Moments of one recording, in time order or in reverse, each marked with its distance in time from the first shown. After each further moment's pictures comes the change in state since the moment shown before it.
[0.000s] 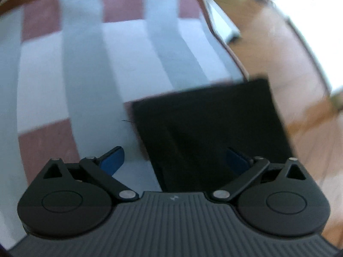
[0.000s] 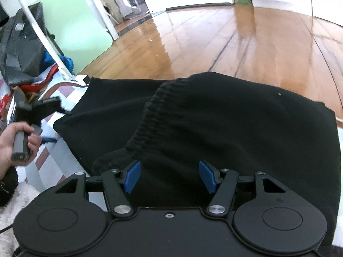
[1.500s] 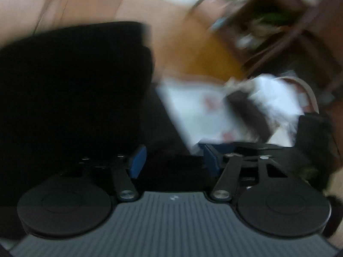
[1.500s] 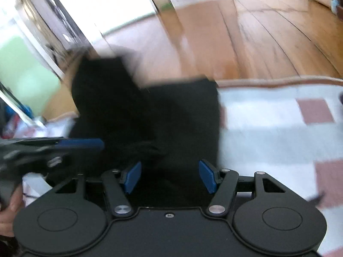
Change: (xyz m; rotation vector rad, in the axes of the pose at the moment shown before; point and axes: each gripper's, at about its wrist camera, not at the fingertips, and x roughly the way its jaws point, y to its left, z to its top) left arm -0.071 -0.229 -0.300 1.121 0.718 -0.815; right arm -0.095 -0.108 -0.048 0.292 -0.075 -0.196
